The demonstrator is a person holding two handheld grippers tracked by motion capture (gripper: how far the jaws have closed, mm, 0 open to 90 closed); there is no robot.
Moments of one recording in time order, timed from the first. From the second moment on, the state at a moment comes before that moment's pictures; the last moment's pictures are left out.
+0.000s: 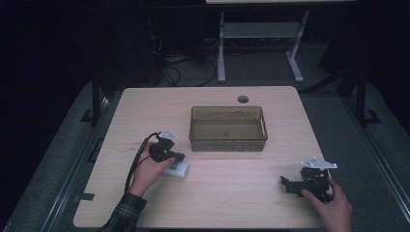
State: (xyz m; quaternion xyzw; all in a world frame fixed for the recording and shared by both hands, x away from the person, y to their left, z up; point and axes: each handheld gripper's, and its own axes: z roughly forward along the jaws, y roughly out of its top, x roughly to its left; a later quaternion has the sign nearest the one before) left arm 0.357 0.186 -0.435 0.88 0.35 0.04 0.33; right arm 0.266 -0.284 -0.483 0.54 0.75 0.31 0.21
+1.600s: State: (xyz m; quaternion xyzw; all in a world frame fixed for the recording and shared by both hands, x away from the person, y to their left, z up) left arm 0.283 0.213 -0.439 0.88 0.35 0.02 0.33; right arm 0.266 -0.284 -0.483 0.54 0.75 0.31 0.21
